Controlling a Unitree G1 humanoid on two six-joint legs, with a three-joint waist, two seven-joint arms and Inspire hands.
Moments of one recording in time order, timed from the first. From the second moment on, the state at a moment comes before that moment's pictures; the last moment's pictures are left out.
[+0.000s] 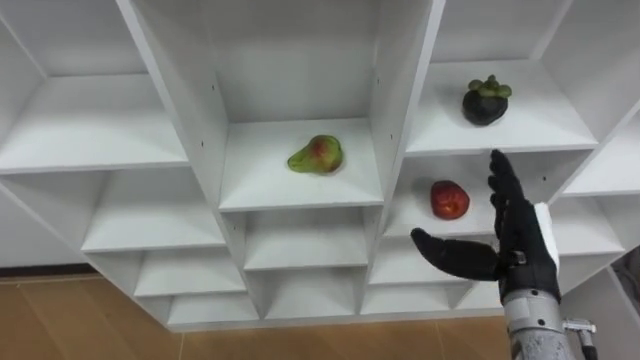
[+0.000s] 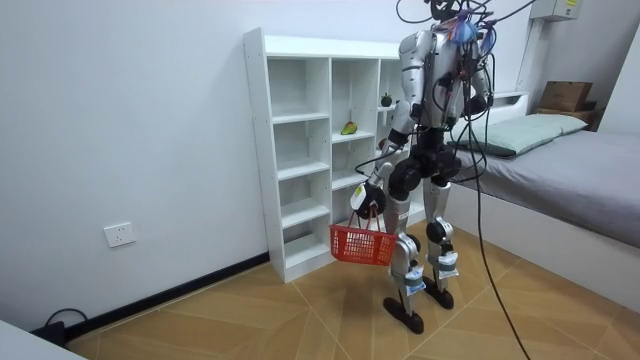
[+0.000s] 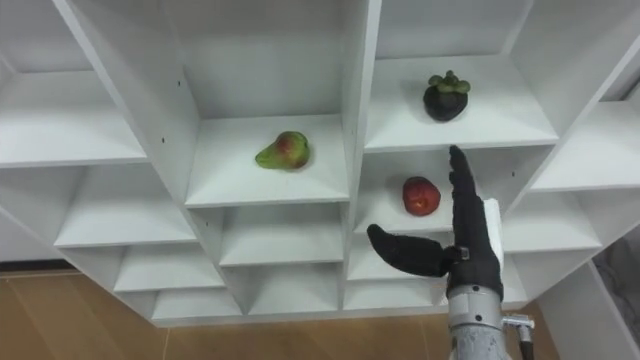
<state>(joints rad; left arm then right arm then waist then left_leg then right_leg) 0.26 0.18 0.00 1.04 0.50 0.04 0.16 0.34 -0.20 0.09 -0.14 -0.03 -0.12 -0.28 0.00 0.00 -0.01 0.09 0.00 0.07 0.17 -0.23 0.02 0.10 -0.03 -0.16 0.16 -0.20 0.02</state>
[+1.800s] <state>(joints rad) 0.21 0.22 -0.07 1.07 0.51 0.05 0.14 0.10 -0.29 0.06 -0.16 0.08 -0.14 -0.34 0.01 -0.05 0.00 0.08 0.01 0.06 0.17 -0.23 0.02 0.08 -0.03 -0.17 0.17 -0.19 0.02</state>
